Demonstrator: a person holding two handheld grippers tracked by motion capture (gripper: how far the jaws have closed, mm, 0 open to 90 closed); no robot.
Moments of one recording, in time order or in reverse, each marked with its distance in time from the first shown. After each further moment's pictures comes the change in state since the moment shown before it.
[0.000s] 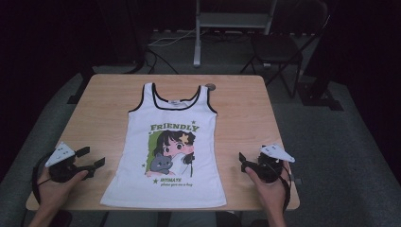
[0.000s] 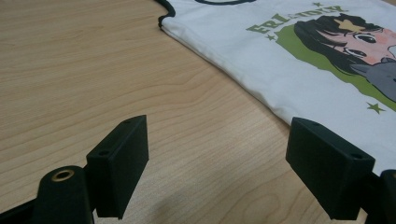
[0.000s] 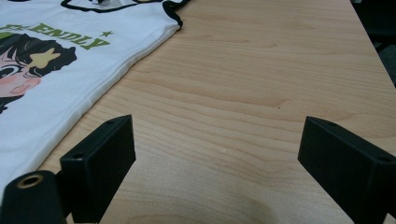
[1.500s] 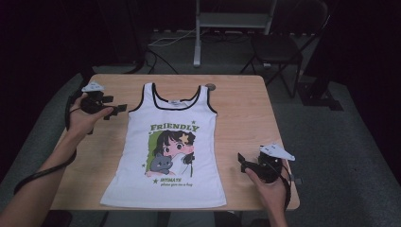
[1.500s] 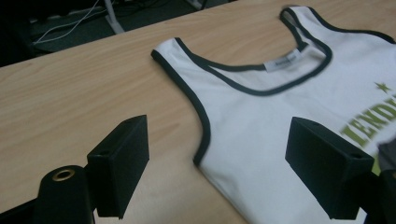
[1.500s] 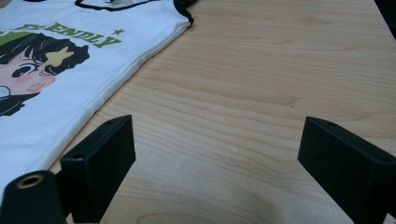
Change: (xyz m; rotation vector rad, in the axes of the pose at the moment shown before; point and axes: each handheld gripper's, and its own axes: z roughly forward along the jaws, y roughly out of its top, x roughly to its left) left arm 0.063 0.154 0.133 0.105 -0.046 0.006; right arm -0.002 0.001 0.002 0.013 0.050 0.010
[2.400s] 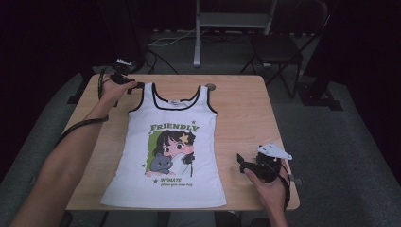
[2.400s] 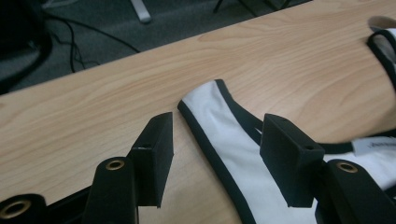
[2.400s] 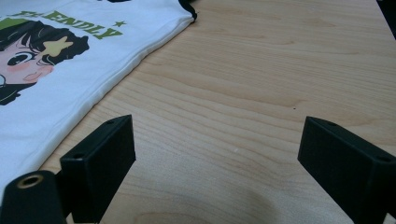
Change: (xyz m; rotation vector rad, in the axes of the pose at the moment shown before) left arm 0.033 0.066 0.114 0.131 0.071 -0.098; right arm 0.002 0.001 0.003 0.018 -0.003 -0.051
